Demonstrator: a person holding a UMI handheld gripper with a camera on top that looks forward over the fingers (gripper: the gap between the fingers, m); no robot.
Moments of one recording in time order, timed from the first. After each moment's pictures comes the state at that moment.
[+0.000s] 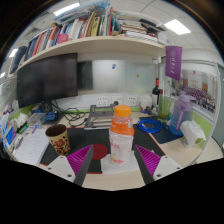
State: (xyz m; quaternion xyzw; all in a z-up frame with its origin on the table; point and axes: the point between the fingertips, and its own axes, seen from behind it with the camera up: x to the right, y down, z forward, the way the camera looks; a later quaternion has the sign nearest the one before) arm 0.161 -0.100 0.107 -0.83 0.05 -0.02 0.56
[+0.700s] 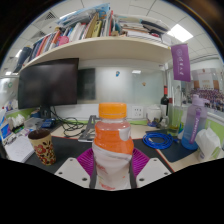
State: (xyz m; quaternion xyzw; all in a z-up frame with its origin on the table) arm 0.189 -0.005 0.087 -0.77 0.00 0.00 0.64
